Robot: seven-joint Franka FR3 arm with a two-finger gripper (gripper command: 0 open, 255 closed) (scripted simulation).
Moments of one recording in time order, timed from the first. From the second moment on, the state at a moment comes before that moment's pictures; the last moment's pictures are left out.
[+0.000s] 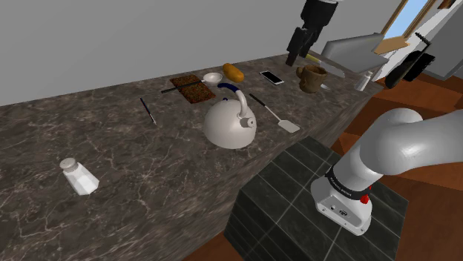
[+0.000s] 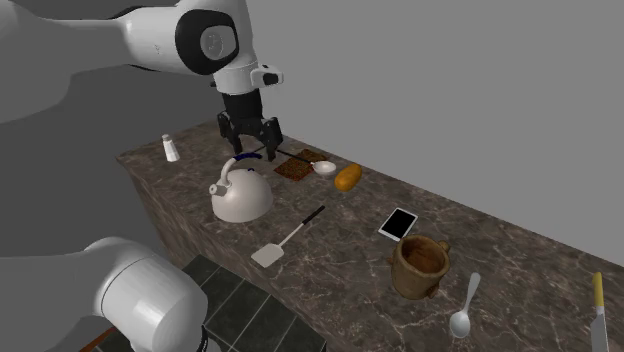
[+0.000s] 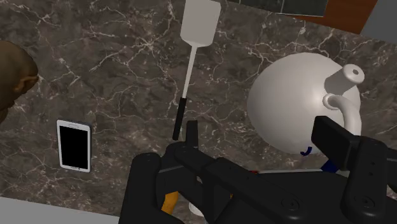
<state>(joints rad) -0.02 -0.77 0.07 -2.42 0.01 1.71 -0.07</state>
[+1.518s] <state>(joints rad) -0.09 0.04 0.03 -1.99 -0.08 2.06 -0.11</state>
